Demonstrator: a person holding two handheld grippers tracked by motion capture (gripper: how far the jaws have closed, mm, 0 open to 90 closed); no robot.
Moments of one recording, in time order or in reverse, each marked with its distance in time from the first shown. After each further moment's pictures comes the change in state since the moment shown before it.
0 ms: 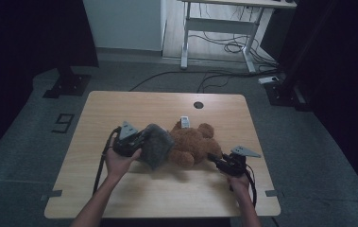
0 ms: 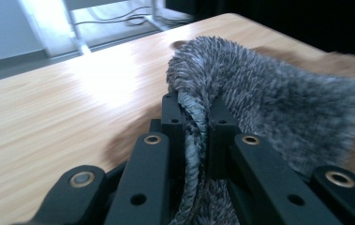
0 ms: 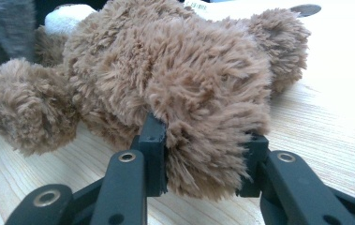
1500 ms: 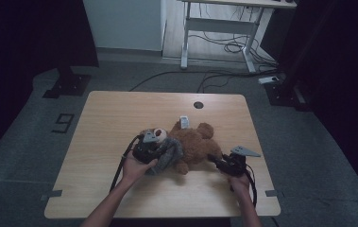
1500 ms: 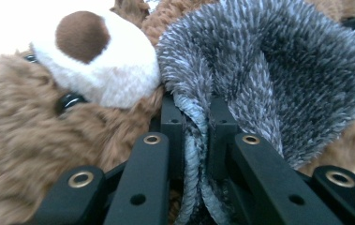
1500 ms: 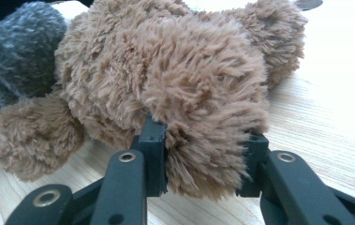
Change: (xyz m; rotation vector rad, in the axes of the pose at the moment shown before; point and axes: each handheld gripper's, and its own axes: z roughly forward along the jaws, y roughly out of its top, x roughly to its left) left arm -0.024 -0.025 0.044 0.212 -0.143 0.002; right arm -0.002 -0.001 0.001 0.020 0.000 -0.003
